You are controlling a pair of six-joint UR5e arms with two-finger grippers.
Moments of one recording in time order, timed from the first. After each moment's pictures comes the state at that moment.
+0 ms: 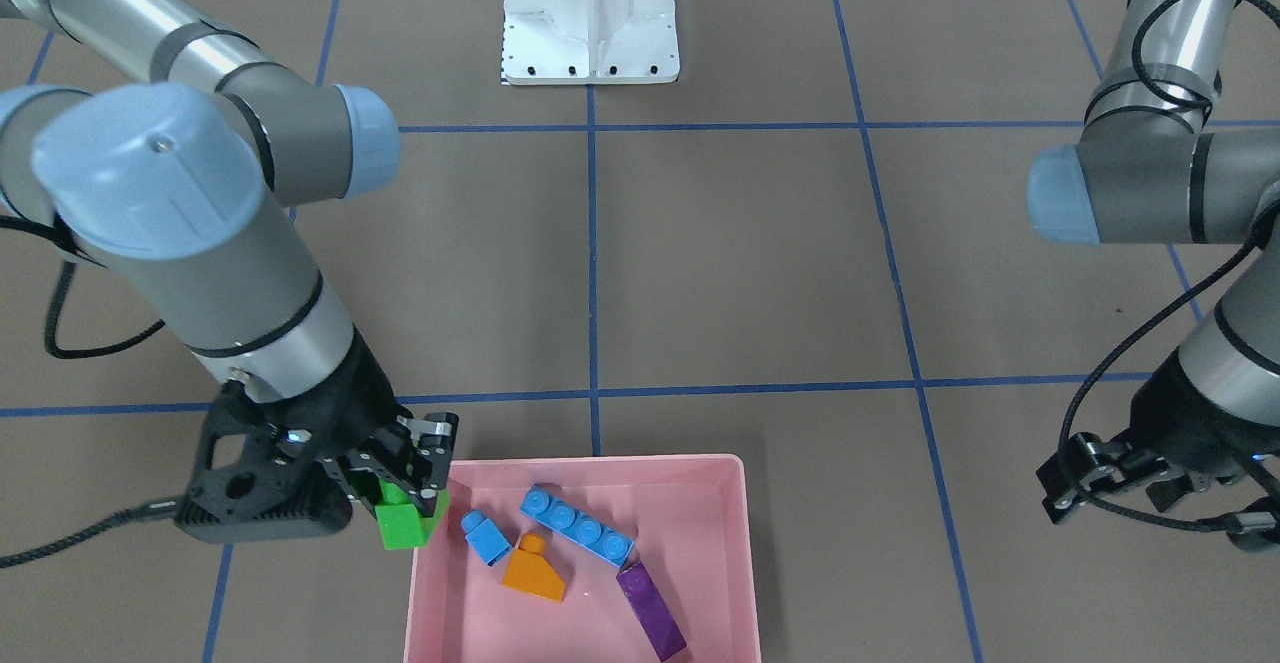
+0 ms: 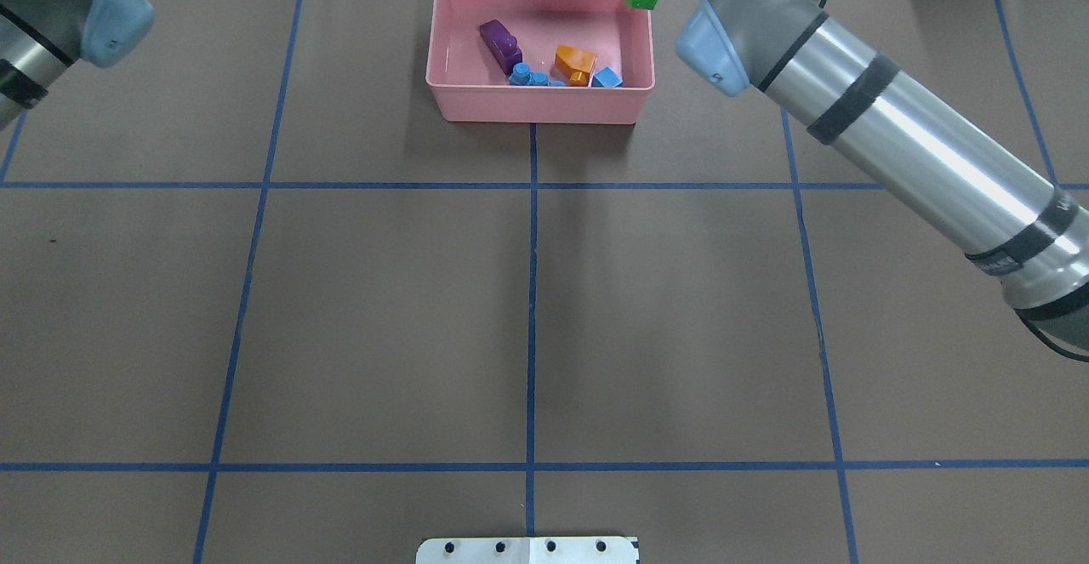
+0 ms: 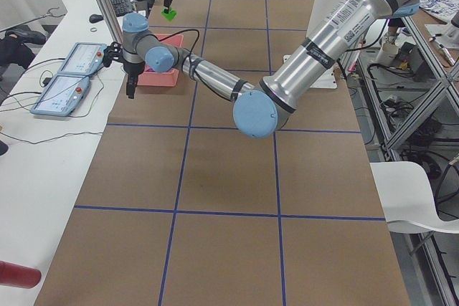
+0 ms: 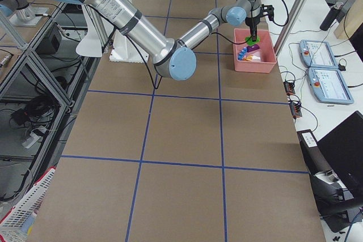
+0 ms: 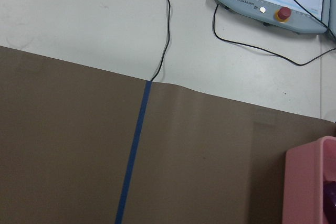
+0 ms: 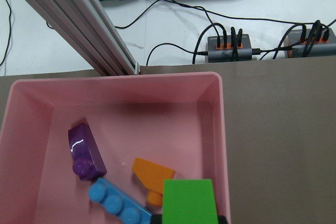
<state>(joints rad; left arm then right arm) -1.19 -2.26 -1.31 -1.83 -2.09 -0.72 0.96 -0.60 1.19 -1.27 1.99 1.01</state>
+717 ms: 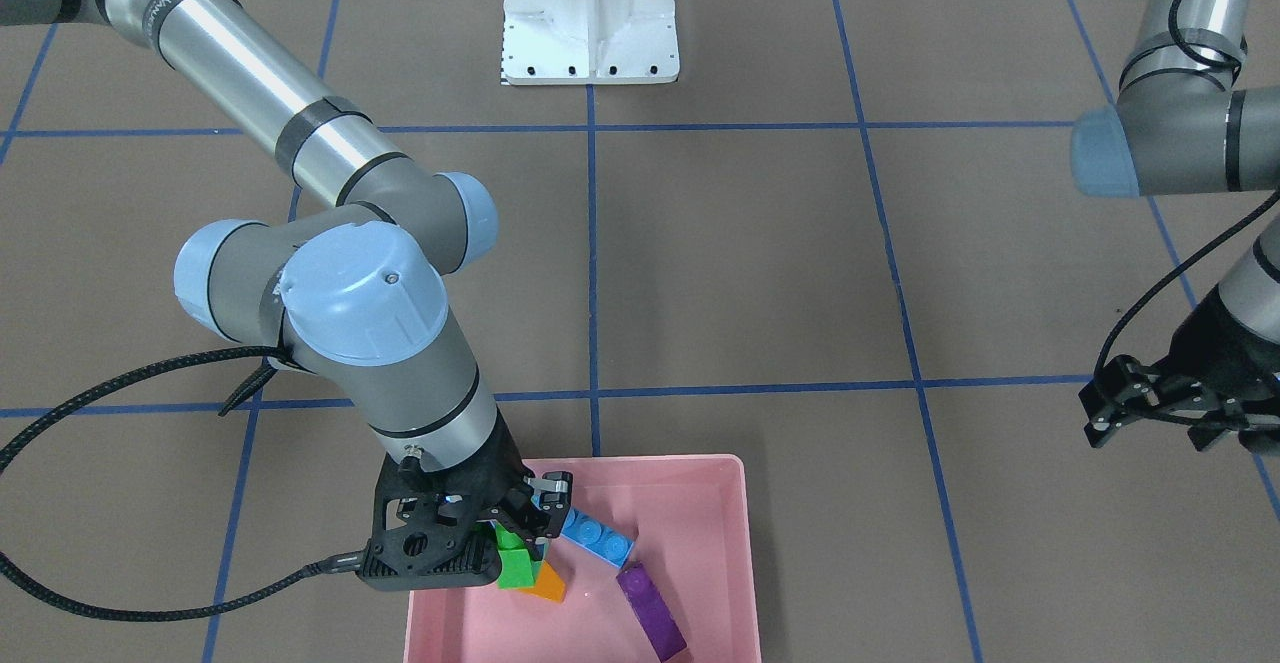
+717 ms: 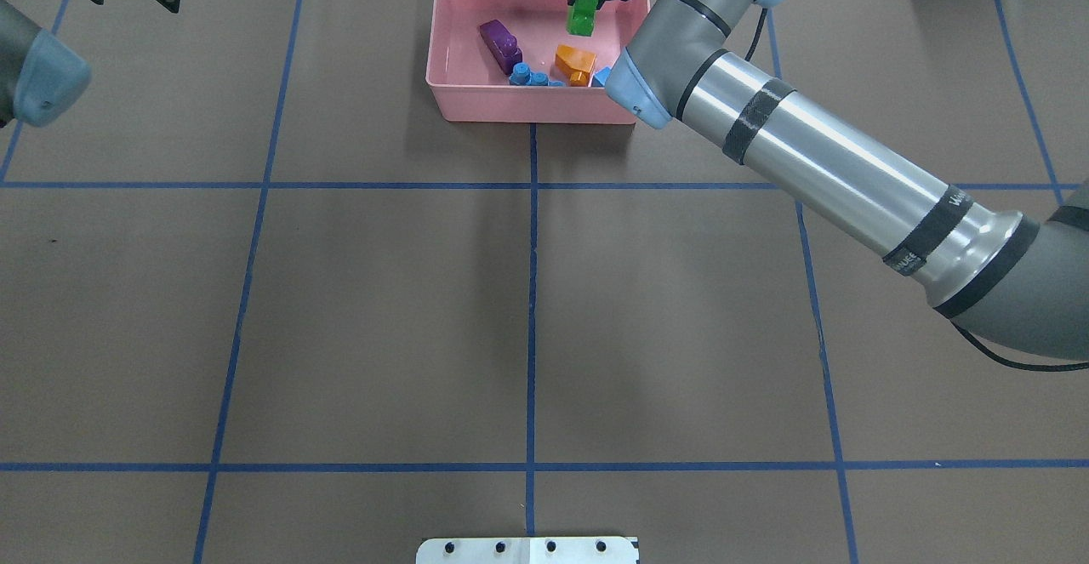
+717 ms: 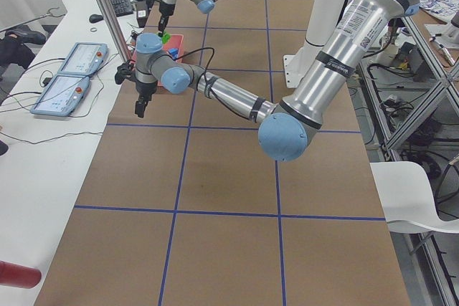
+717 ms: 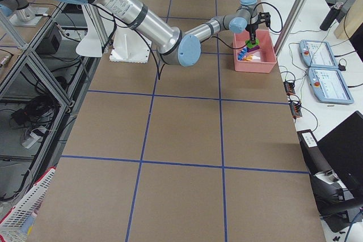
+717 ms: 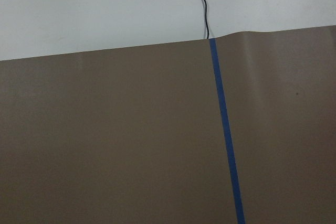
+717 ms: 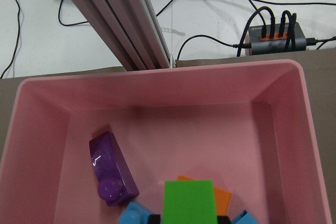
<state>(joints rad) -1.20 -2.07 -1.48 -1.83 -2.09 -0.56 0.89 -0.48 0.92 -1.05 1.93 1.10</state>
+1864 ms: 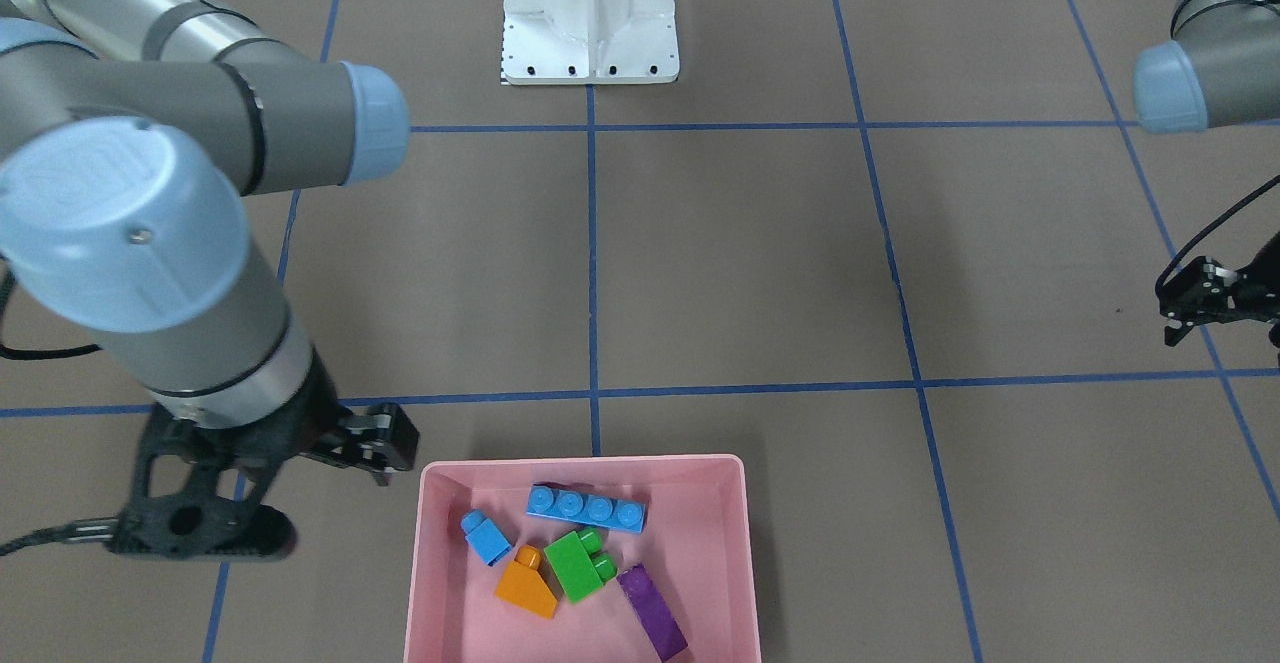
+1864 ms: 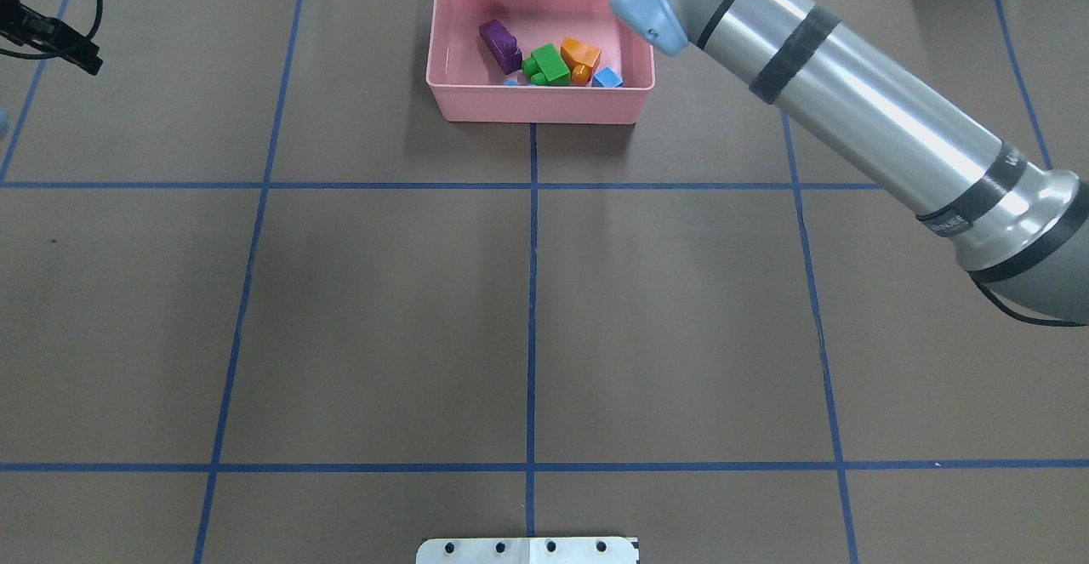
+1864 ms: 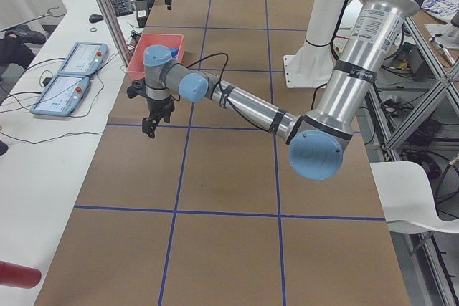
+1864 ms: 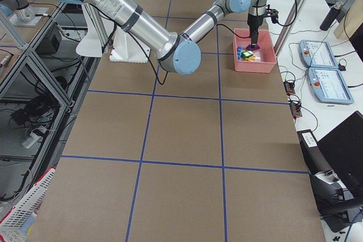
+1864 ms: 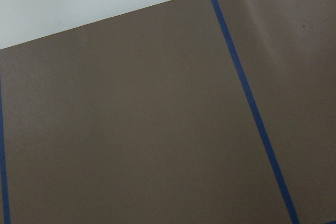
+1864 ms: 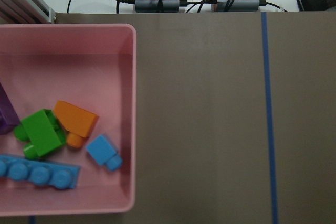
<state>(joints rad) -1.28 -1.94 -1.64 -1.52 -2.12 0.00 1.07 -0.67 1.38 -1.77 2.10 0.72</state>
